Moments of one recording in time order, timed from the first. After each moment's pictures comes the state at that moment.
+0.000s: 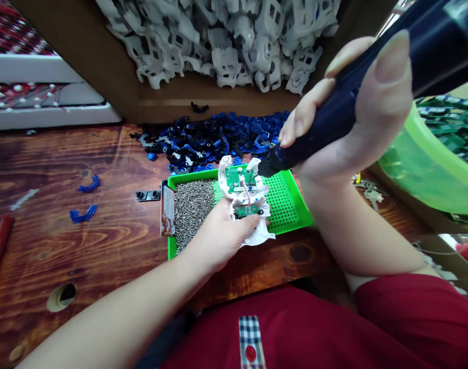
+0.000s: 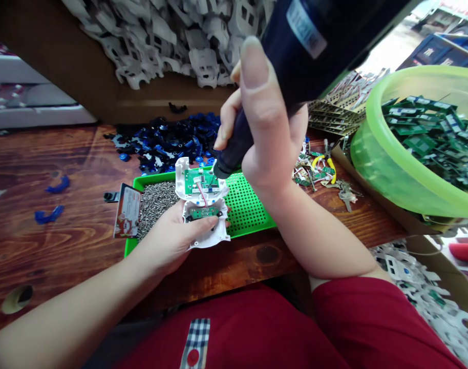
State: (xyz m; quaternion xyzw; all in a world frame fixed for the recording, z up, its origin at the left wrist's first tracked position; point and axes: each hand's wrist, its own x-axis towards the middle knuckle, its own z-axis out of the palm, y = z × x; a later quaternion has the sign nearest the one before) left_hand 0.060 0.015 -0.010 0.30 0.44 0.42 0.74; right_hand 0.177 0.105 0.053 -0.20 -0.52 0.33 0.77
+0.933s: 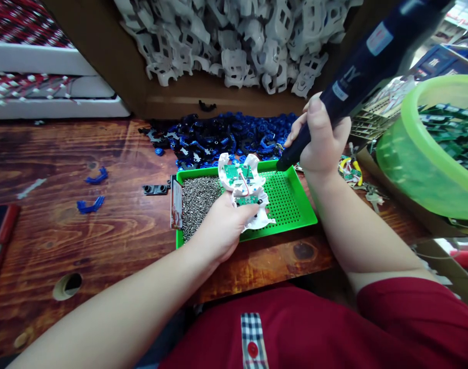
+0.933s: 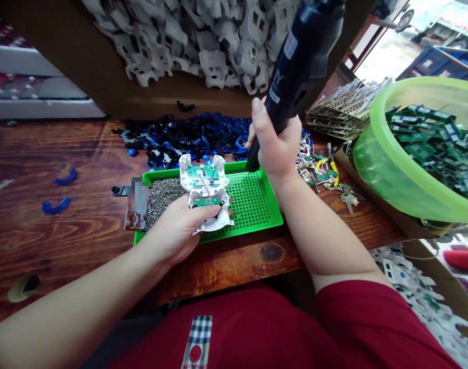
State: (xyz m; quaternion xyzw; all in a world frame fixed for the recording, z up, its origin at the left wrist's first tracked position) left_hand 0.062 0.020 -0.005 0.25 0.44 0.46 0.73; right_hand 0.205 0.145 0.000 -0.25 -0.58 0.29 0.71
